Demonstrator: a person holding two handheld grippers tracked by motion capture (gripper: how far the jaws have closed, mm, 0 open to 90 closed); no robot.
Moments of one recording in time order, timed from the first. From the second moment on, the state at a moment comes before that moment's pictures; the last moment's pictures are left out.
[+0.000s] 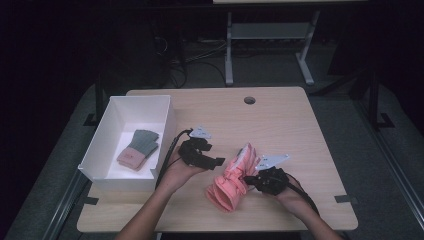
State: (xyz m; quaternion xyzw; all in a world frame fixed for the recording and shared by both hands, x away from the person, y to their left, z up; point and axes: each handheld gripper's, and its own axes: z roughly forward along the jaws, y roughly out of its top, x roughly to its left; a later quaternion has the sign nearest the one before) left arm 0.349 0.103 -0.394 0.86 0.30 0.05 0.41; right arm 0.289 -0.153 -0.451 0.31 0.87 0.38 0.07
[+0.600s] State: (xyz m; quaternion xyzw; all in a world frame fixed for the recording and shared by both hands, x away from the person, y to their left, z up) left arm 0.349 0.049 -0.415 0.89 0.25 -0.01 0.38; right arm 0.289 -0.152 -0.451 0.31 0.87 0.38 0.07
